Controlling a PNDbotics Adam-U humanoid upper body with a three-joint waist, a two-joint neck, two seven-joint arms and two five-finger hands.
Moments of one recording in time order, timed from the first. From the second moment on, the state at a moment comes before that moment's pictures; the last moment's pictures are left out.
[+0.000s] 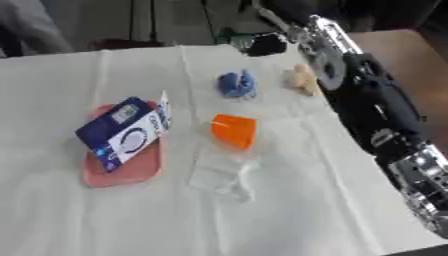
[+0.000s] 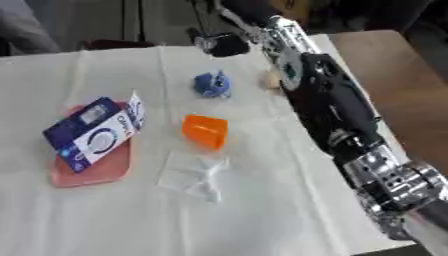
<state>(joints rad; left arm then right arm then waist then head) -0.25 0.22 0.08 -1.92 0.12 -0.10 -0.10 -0.83 -0.52 0.09 -1.15 0.77 -0.43 0.09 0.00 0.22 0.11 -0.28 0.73</state>
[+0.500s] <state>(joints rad) -0.23 0.23 0.09 -1.92 0.10 -0.10 -0.09 -0.61 -0.67 0.01 -1.37 0.31 -0.32 0.17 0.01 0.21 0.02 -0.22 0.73</state>
